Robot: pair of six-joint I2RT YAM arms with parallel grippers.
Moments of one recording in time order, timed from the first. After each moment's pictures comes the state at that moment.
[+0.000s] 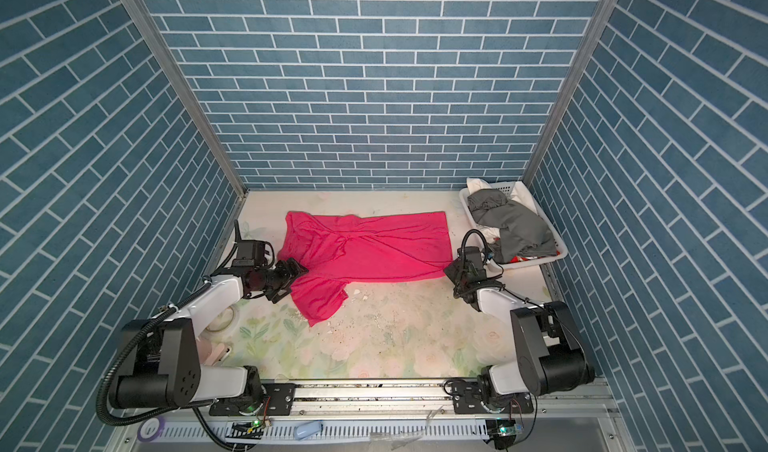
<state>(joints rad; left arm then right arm) 0.00 1.35 0.72 -0.44 0.41 -0.77 0.27 1.44 0.56 0.10 0.03 0.98</state>
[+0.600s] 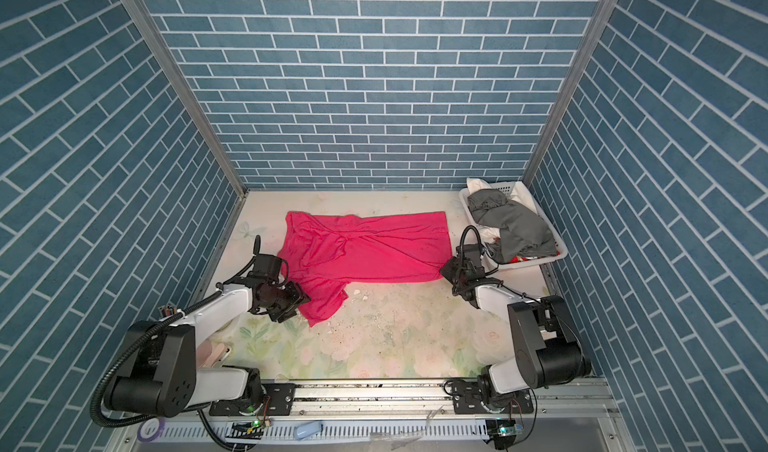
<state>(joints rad) -0.13 1.35 0.61 -0.50 0.30 -0.80 0.27 1.46 0.58 0.12 -0.05 0.88</state>
